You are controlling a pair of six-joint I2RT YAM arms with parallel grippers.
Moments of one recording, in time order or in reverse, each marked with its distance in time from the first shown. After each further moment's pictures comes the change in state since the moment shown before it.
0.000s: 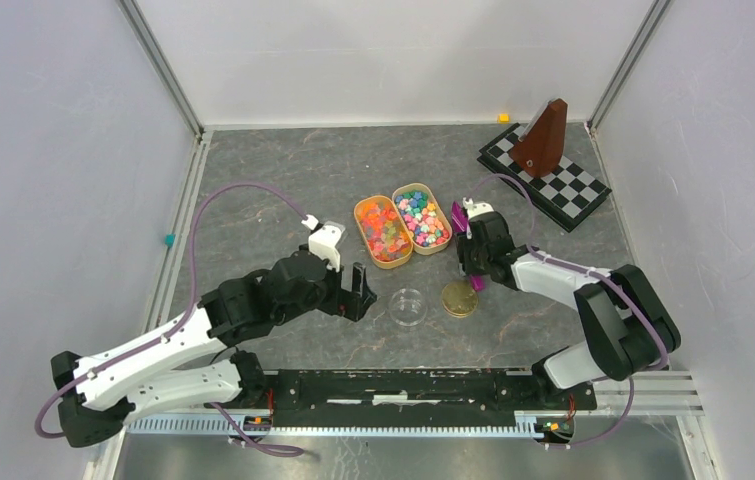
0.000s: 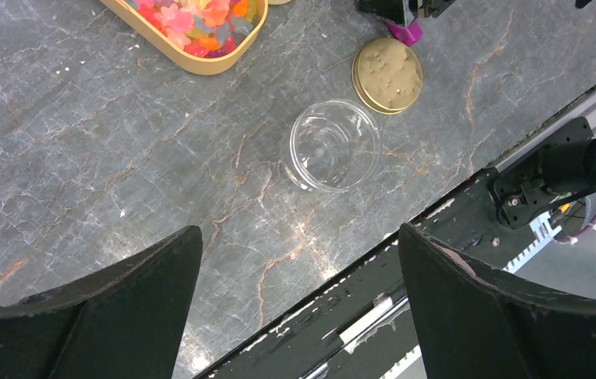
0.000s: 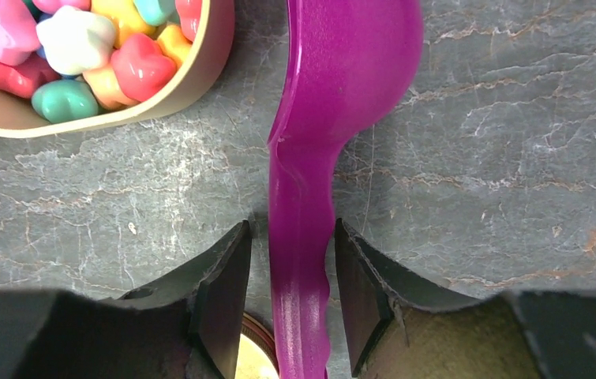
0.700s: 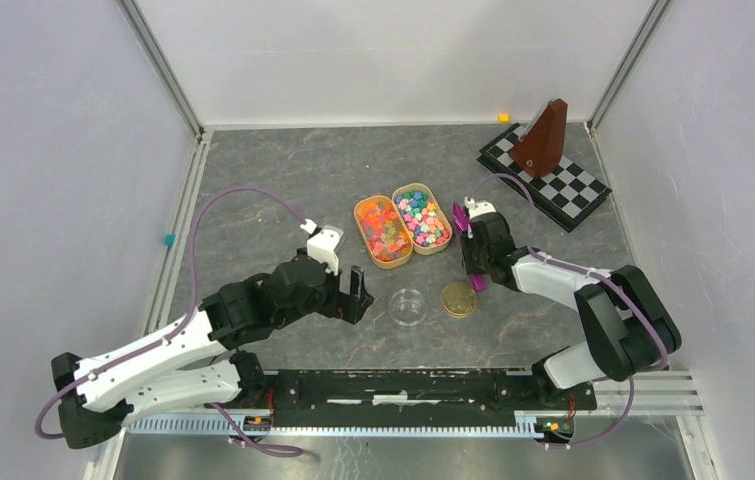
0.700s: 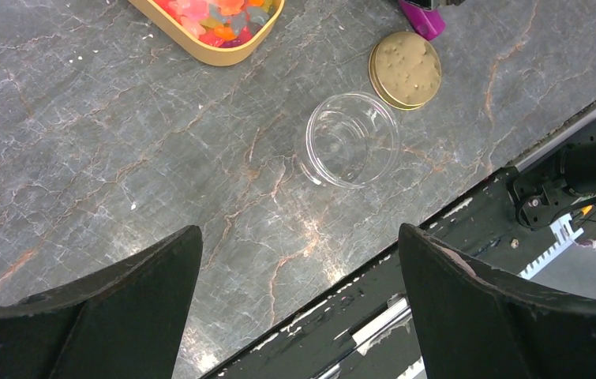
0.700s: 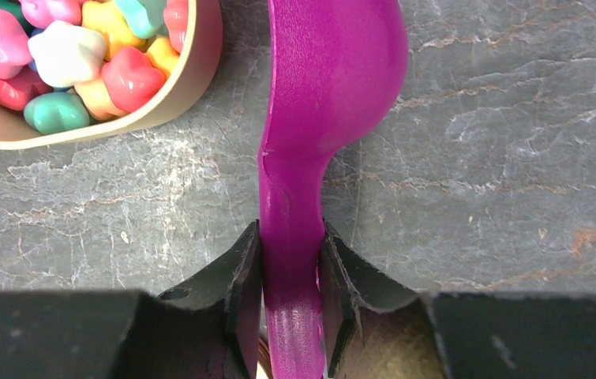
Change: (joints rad) left arm -0.003 -0.033 -0.053 0.005 -0.023 0.000; right arm -0.003 0.012 -0.006 0.042 0.022 -0.002
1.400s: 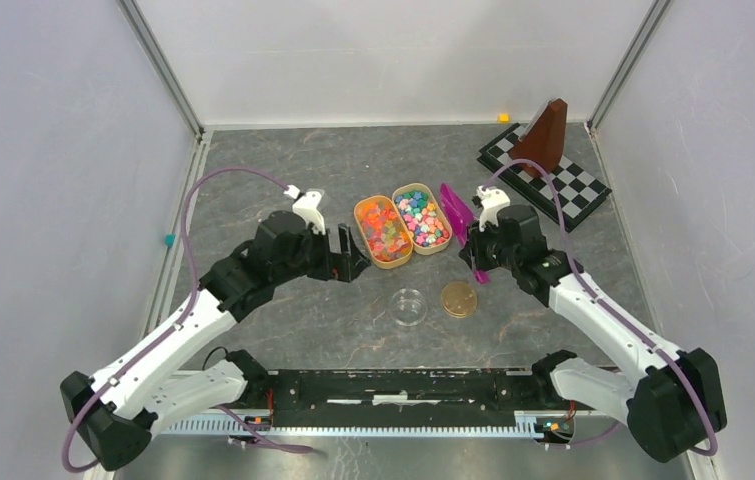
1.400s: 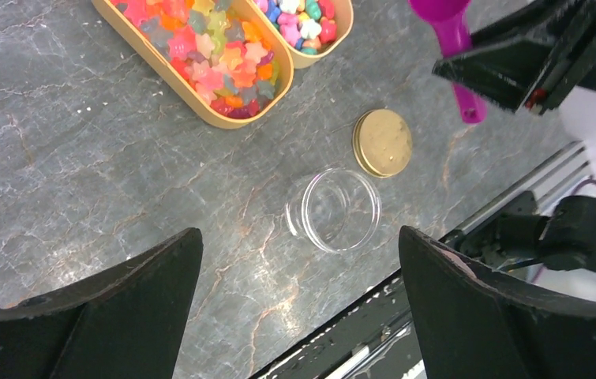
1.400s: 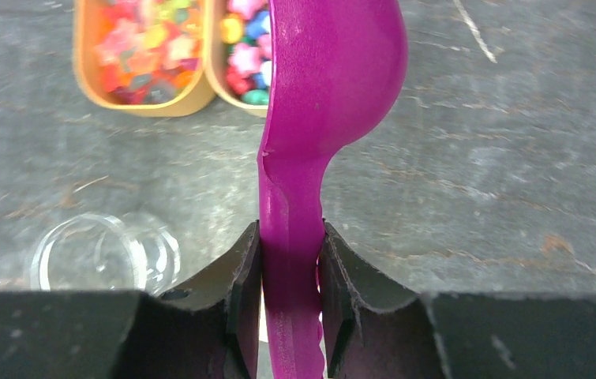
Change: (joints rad) left arm 0.325 0.105 0.068 0.096 0.280 0.034; right arm -0.008 -0.401 0.043 -0.241 -0.200 -0.058
